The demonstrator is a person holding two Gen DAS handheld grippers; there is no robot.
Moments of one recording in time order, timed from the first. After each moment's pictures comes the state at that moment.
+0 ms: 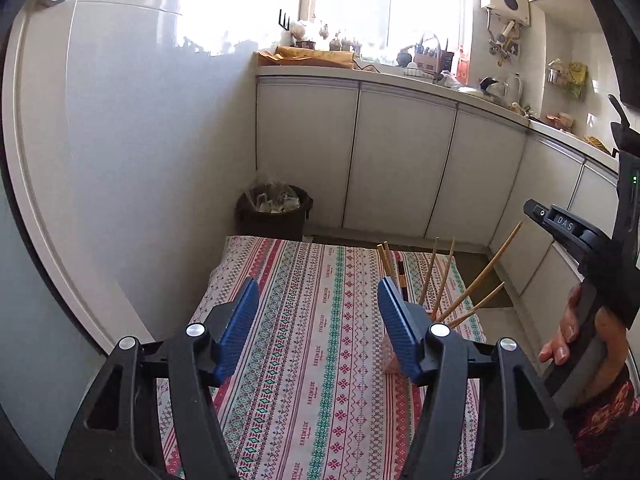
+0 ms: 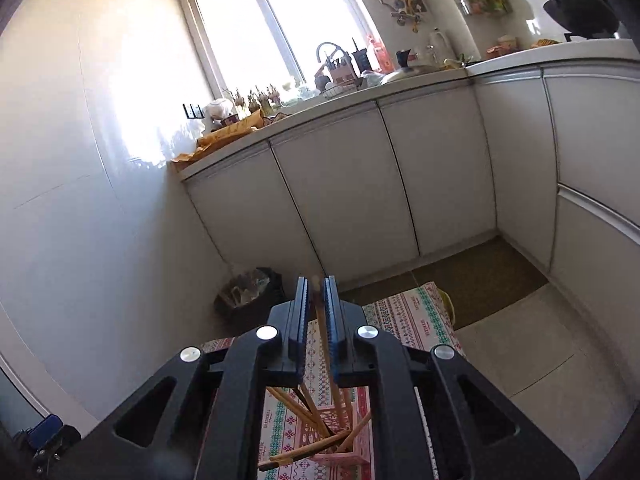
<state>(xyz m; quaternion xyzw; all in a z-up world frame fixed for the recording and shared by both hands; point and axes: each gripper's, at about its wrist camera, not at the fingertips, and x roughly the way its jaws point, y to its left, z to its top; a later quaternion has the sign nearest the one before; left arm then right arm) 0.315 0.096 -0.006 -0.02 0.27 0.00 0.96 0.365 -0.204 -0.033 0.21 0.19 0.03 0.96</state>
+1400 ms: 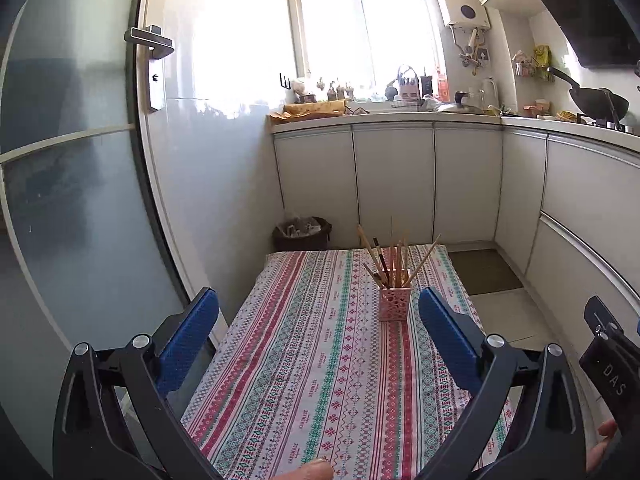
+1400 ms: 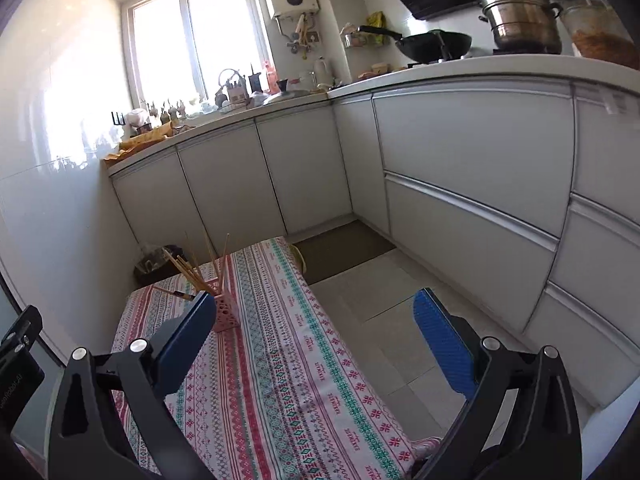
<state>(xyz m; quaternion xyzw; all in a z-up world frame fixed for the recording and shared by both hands) 0.074 0.017 0.016 0.06 0.19 0.05 0.98 0.009 -0.228 -0.035 0.17 0.21 -0.18 0.95</state>
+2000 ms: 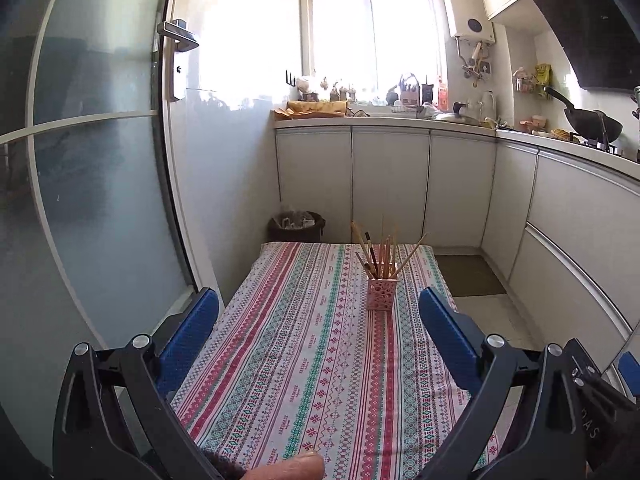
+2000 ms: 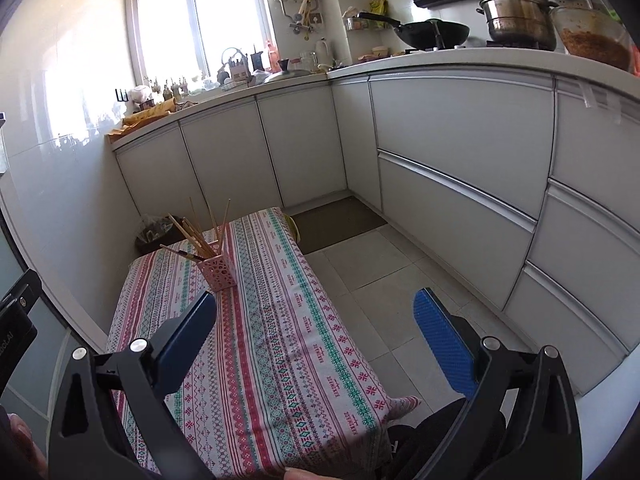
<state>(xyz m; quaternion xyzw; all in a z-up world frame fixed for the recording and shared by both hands) 0.023 0.029 0.027 0.03 0.19 0.04 0.98 -0.051 -0.215 -0.027 0.17 0.25 -0.17 0.94</state>
